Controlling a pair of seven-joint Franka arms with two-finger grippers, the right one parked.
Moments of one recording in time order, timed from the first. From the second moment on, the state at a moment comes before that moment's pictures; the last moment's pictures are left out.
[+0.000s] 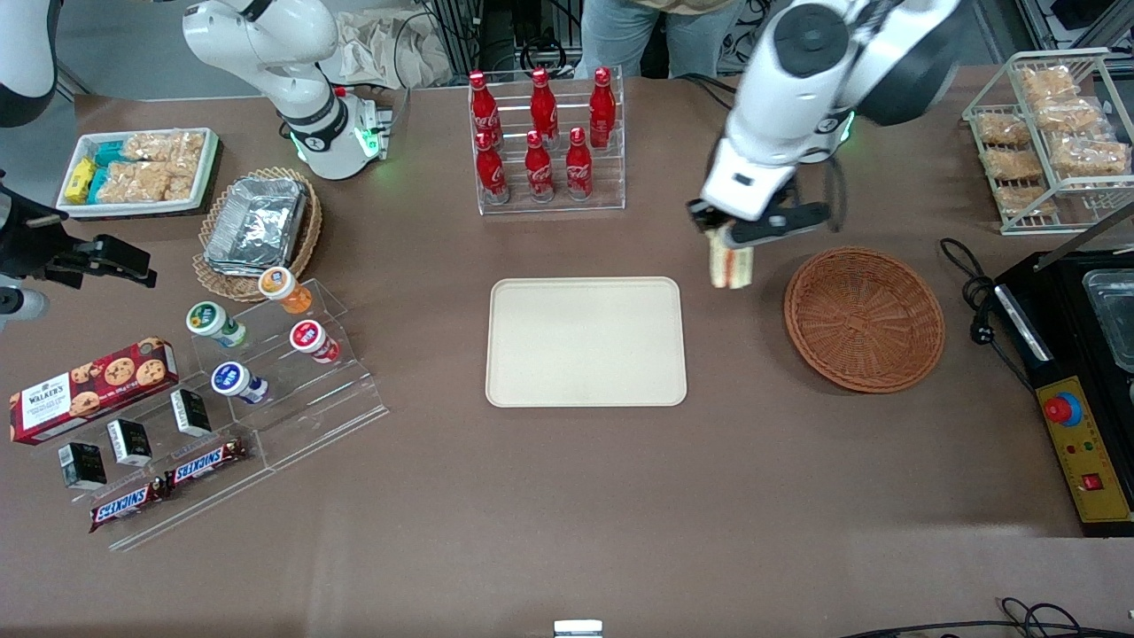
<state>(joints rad) -0.48 -0.06 -0.17 -2.01 -0.04 1.93 -0.83</state>
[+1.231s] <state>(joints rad) -0.53 0.45 -0.14 -2.01 0.09 2.34 -0.69</state>
